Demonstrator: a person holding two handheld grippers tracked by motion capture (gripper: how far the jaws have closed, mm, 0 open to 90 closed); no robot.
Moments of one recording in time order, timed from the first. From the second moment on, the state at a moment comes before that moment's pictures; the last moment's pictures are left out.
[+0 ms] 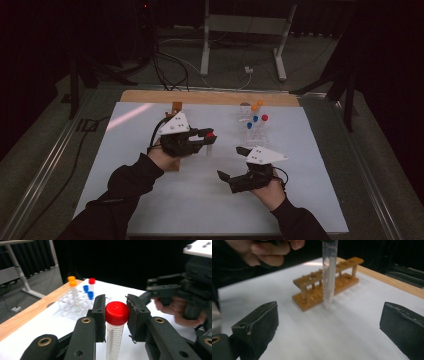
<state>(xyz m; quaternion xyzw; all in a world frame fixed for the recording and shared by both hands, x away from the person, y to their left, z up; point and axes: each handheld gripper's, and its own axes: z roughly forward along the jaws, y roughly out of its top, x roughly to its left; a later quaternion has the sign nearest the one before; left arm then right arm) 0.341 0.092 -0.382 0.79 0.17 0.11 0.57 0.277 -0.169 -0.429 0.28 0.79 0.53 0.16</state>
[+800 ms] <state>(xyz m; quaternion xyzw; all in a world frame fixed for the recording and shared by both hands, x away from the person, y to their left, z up) 0.406 0.149 -0.356 0.76 0.26 0.21 0.55 0.277 -0.173 -0.431 0.26 0.79 0.54 0.17</state>
